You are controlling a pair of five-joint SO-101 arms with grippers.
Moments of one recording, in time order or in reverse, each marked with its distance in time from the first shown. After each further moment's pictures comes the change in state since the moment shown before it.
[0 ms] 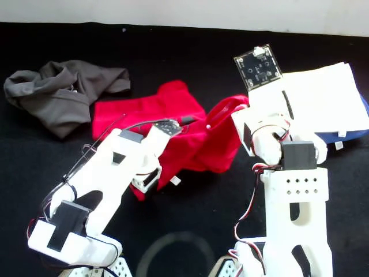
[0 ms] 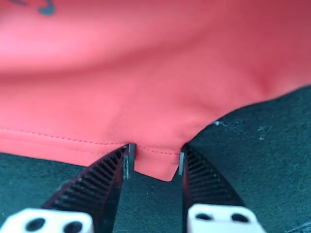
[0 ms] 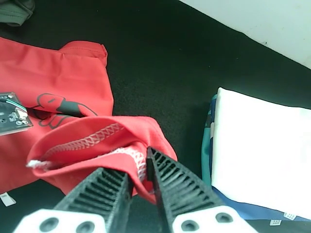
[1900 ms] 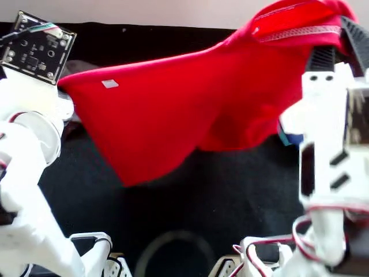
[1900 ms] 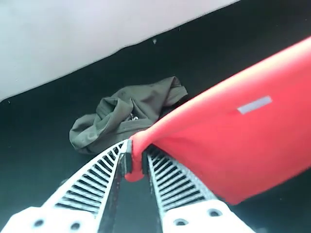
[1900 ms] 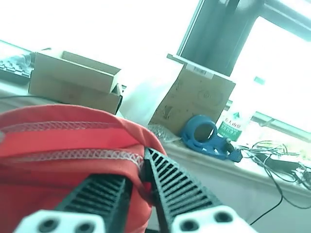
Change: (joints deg) left arm -24.7 -30.6 -70.6 40.7 -4.4; right arm 9.7 -2.6 -46.7 -4.2 0.0
